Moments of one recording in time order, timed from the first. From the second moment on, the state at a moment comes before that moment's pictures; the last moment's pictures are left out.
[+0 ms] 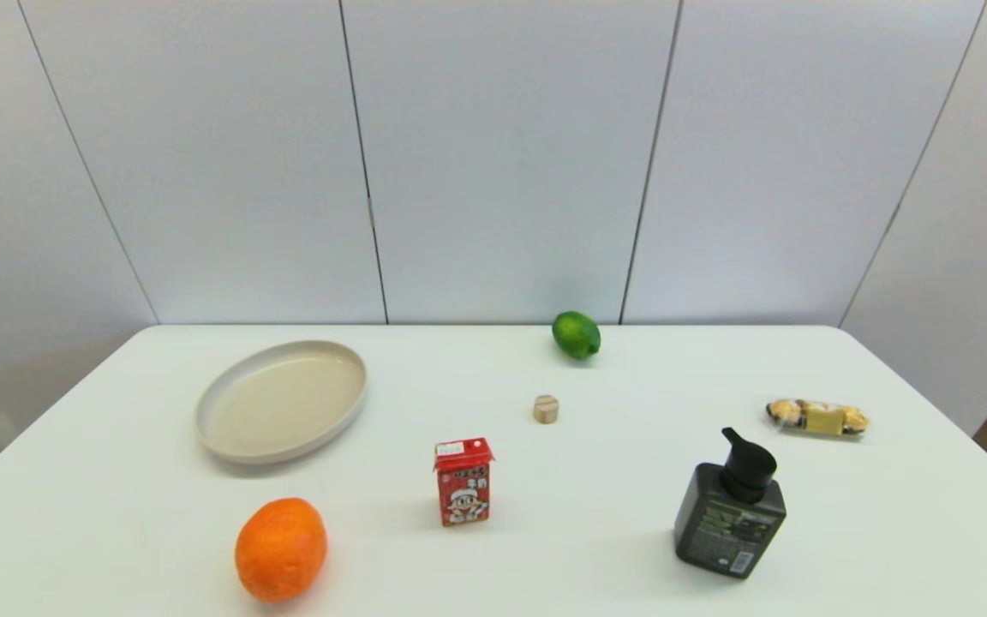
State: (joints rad) left arm 0.01 0.06 -0.07 0.00 0.02 -0.02; right arm -0.01 0.00 0.00 0.00 0.03 -0.06
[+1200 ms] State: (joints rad) left arm -0.24 1.15 -0.93 0.51 -0.14 -0.01; right arm -0.01 0.00 0.00 0.00 0.03 -0.06
